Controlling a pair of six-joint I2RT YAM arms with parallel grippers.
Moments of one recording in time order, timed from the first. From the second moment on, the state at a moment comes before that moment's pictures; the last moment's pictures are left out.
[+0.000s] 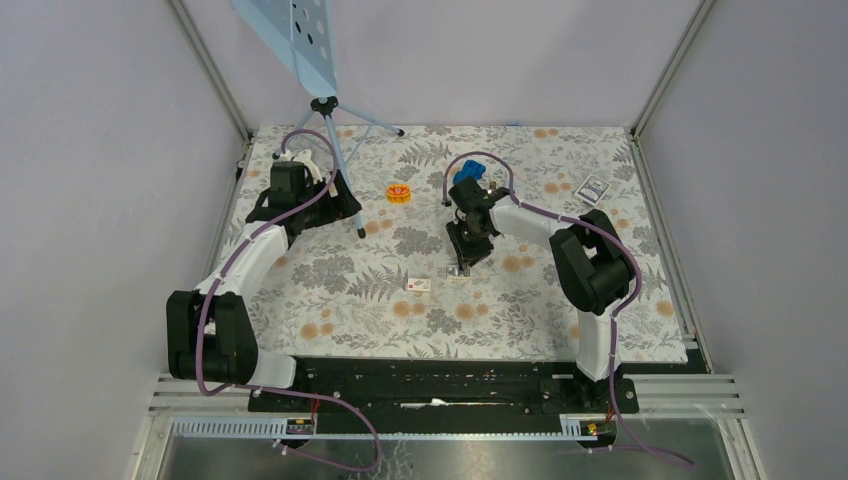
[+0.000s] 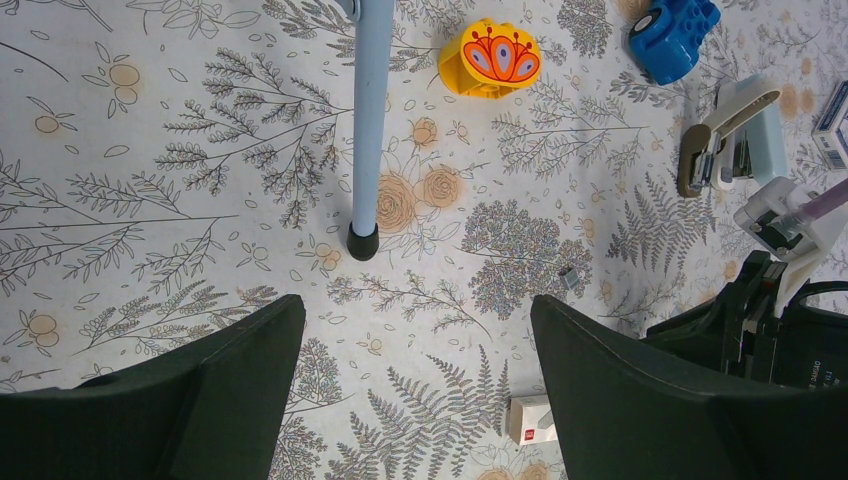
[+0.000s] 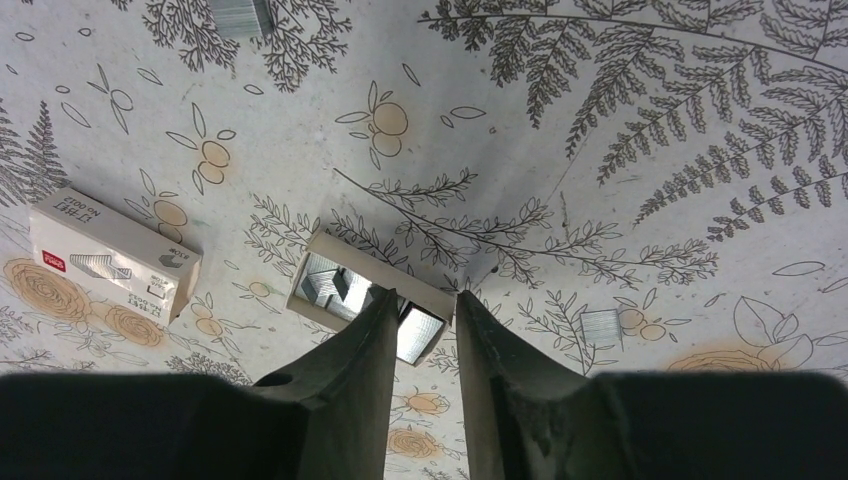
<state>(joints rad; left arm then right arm) -0.08 1.40 0.99 -0.27 0.25 -0.40 0.60 1.98 1.38 -0.69 -0.12 0.21</state>
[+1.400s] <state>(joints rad) -0.08 1.40 0.99 -0.27 0.26 -0.40 0.60 1.94 1.37 -0.68 -0.13 0.25</state>
